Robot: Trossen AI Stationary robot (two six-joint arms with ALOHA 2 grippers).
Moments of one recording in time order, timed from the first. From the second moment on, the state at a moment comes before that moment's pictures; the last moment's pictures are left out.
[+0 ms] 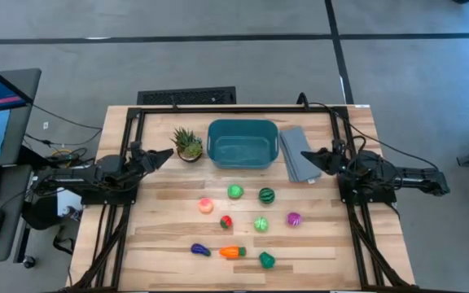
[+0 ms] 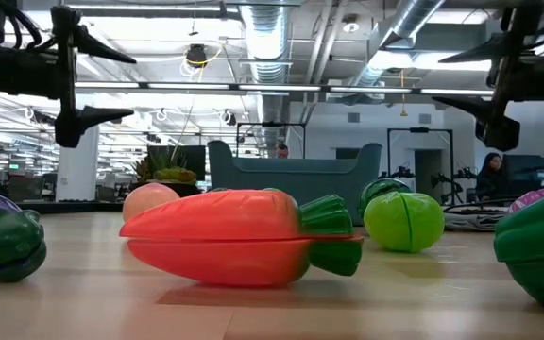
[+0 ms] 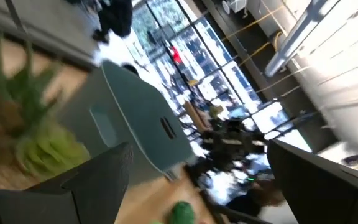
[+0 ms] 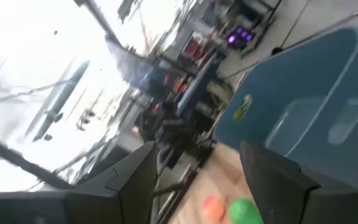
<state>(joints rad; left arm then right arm) 0.02 0.01 0.01 0.09 -0.43 -1.01 -0.07 0.01 0.01 0.11 0.21 0.97</state>
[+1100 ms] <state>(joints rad) -0.39 0.32 0.04 0.45 -0.30 -1.16 0.03 0.01 0.00 0.13 0.21 0.97</state>
